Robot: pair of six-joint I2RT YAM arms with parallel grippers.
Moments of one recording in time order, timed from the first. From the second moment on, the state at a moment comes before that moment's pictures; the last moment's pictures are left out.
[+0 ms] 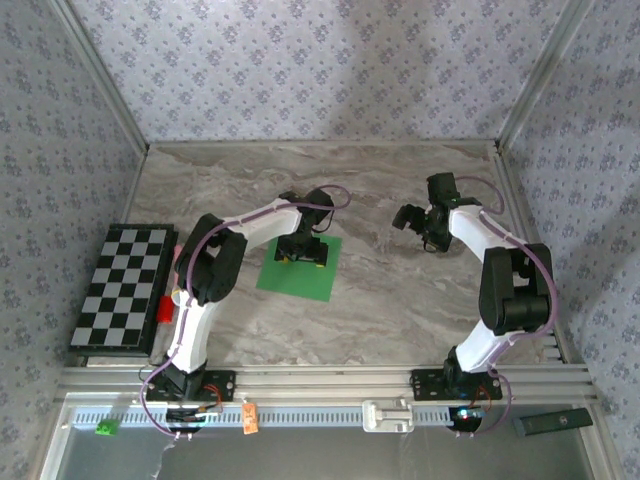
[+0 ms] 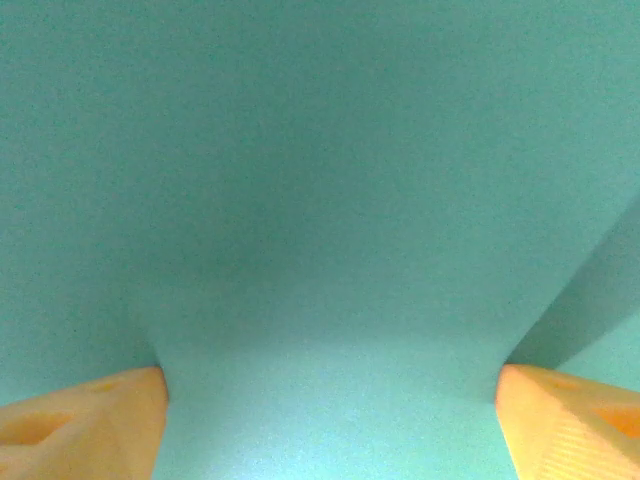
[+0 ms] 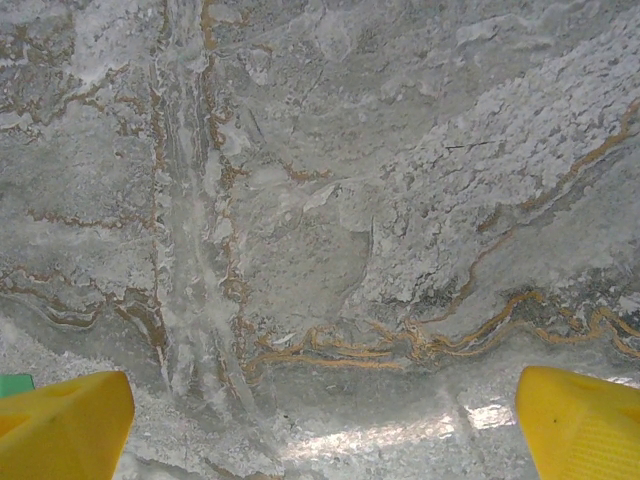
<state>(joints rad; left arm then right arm) -0.70 2.12 1.59 -0.99 -0.03 -0.55 0.10 1.66 1.10 -0.58 -0.12 0.55</state>
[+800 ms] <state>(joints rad) -0.67 2.04 1.47 -0.90 0.00 -0.57 0.11 1.67 1.10 -0.58 -0.12 0.56</state>
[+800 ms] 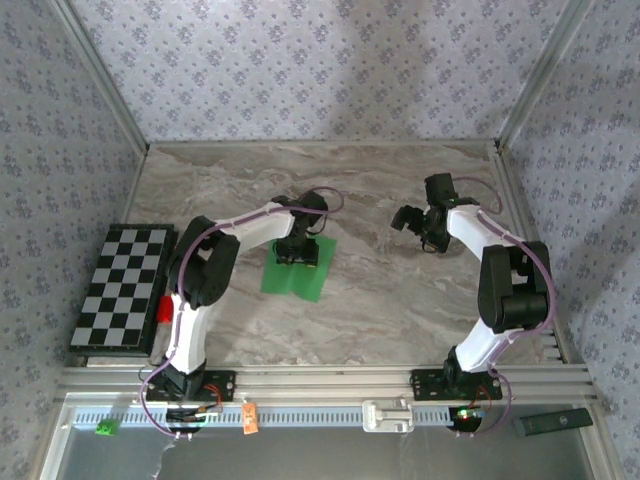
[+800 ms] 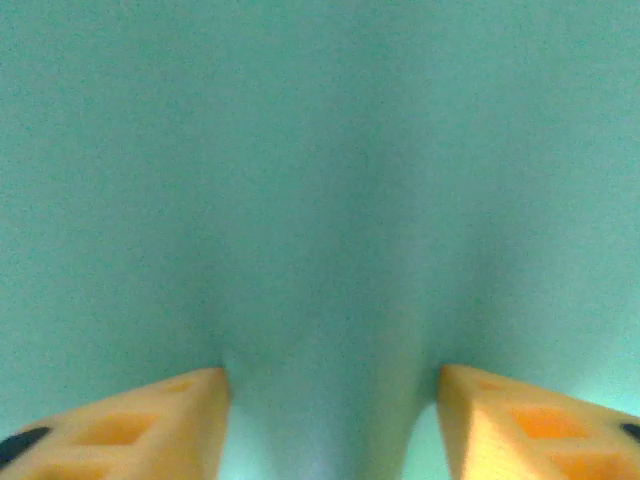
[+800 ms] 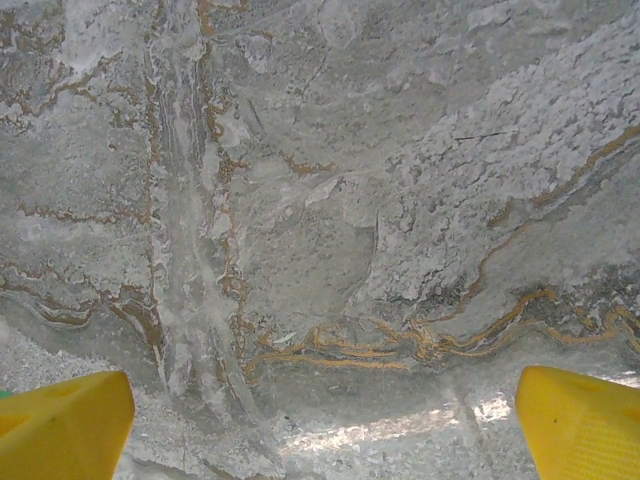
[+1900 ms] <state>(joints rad) -0.51 1.73 1.00 -0.27 0.34 -0.80 0.36 1.71 1.02 -0.16 -0.40 0.73</state>
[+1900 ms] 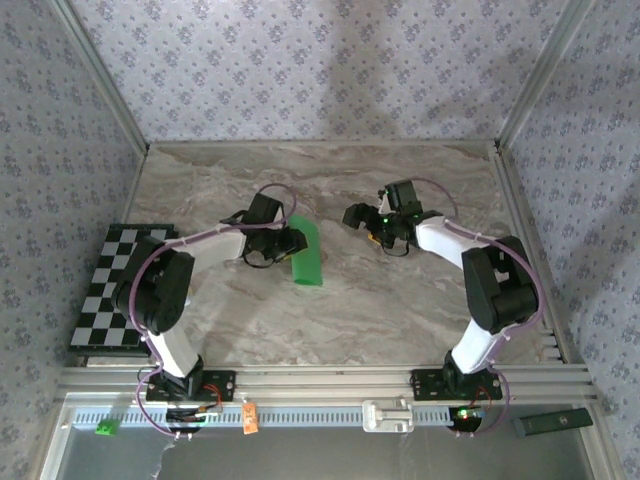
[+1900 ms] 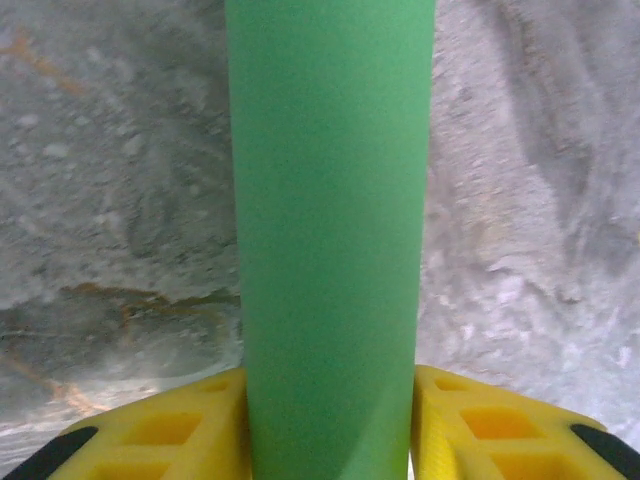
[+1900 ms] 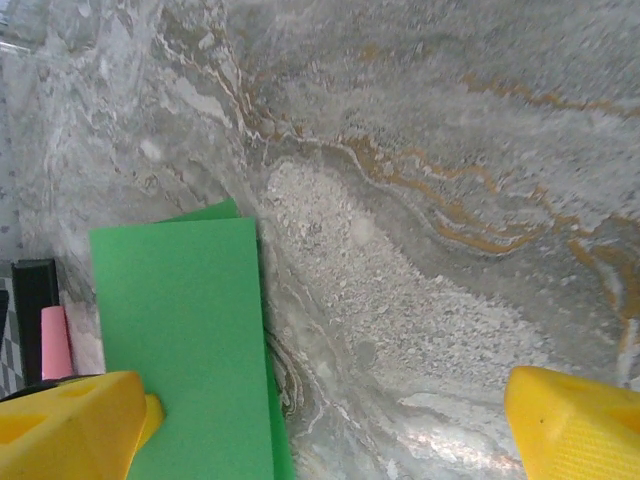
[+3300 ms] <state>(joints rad) -0.51 1.85 1.12 -0.45 0.28 -0.63 0.58 2.07 1.31 -0.24 -0.44 0.67</state>
